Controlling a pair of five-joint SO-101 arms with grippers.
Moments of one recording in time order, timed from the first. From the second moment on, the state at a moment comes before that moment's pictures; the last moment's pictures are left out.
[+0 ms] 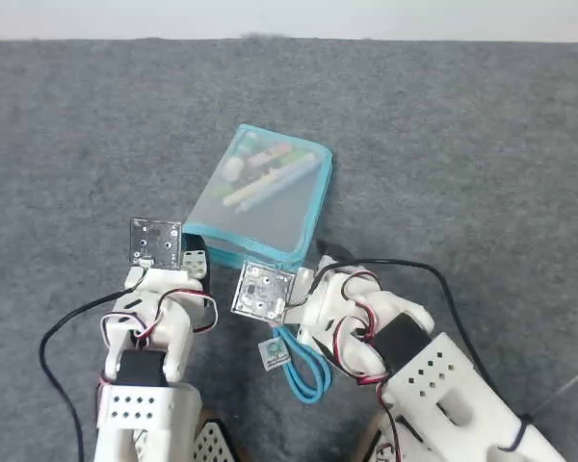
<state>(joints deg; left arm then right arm) -4.2 -83.8 92.5 33.6 1.8 -43.8 -55.6 61.2 54.9 37.9</state>
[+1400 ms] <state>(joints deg) -3.2 -90.9 85.6 48.8 1.8 -33.8 -14.8 43.0 31.0 29.8</state>
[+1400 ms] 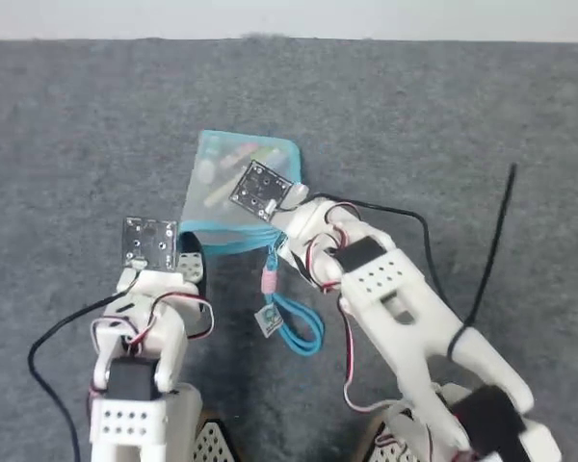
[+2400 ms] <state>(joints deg) -1.8 -102.7 85.6 55.7 0.0 -31.9 -7.5 36.7 37.4 21.0</state>
